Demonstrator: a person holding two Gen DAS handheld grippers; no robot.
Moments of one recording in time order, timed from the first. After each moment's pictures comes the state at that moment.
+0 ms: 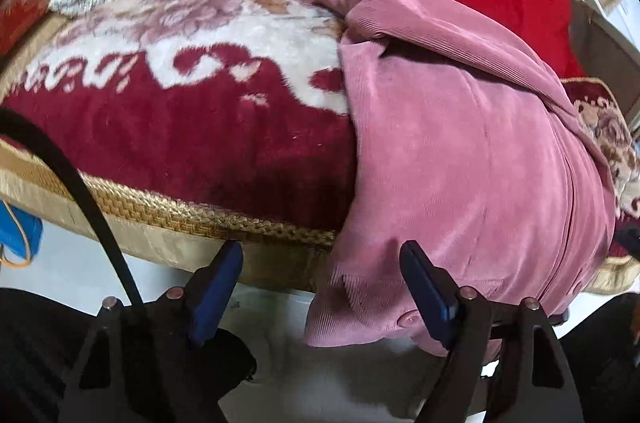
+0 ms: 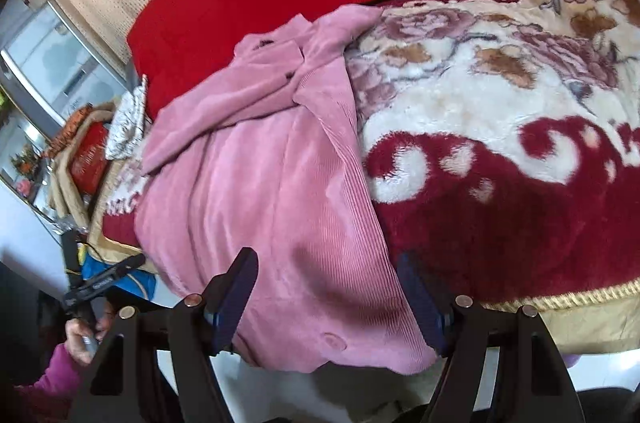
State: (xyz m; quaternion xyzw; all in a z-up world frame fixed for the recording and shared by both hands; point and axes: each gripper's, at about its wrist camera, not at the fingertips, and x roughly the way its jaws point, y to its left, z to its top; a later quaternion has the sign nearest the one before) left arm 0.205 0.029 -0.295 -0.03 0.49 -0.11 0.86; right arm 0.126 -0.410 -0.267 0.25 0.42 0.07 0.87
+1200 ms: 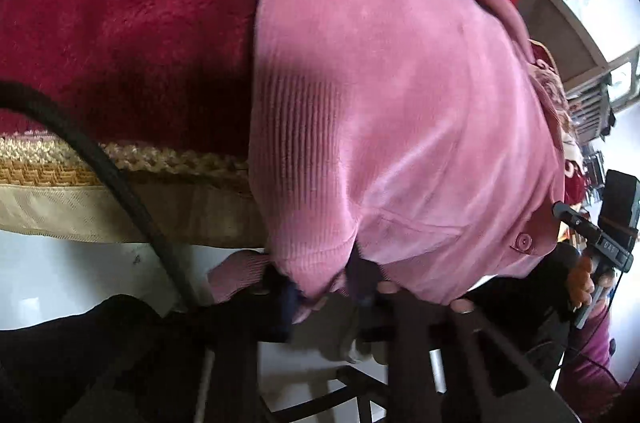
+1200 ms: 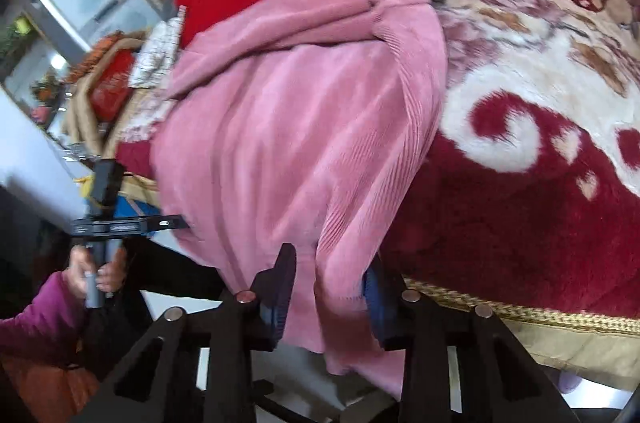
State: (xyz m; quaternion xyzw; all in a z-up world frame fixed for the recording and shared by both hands) left arm 0.243 0.001 -0.352 -0.09 0.59 -0.28 0.75; right arm 0.133 -0.365 -0.281 0.19 0.46 0.17 0.85
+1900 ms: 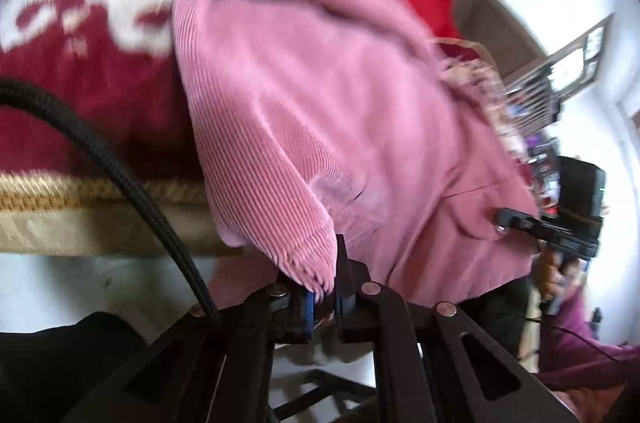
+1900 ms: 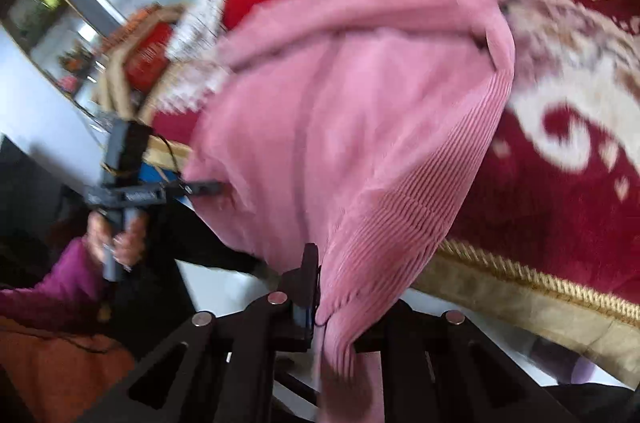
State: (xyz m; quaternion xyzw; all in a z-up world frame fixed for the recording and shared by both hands) left arm 0.232 -0.009 -0.280 -0.13 0.53 -0.38 0.75; right arm 0.125 -0.316 -0.242 0.18 0.46 0.23 0.84
